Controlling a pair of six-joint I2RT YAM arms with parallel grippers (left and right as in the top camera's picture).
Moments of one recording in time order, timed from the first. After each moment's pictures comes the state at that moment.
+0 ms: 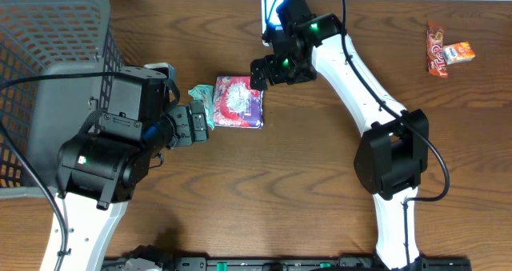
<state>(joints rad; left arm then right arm) -0.29 1.14 1.38 -1.15 -0.04 -0.35 0.43 2.23 2.06 -1.12 -0.34 0.15</state>
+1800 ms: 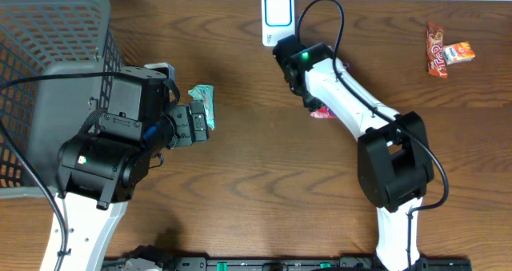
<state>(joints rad) -0.29 1.14 1.38 -1.15 -0.04 -0.35 0.49 2.14 1.73 -1.14 0.64 0.42</state>
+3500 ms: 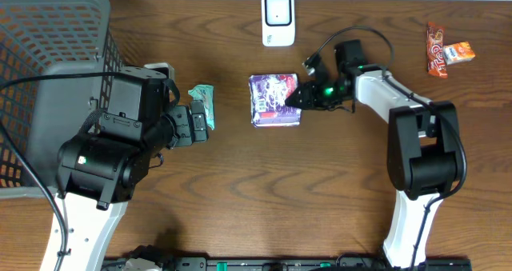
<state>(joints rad) -0.29 1.14 1.38 -1.15 -0.04 -0.35 0.19 2.15 1.40 -0.52 -0.77 0.11</state>
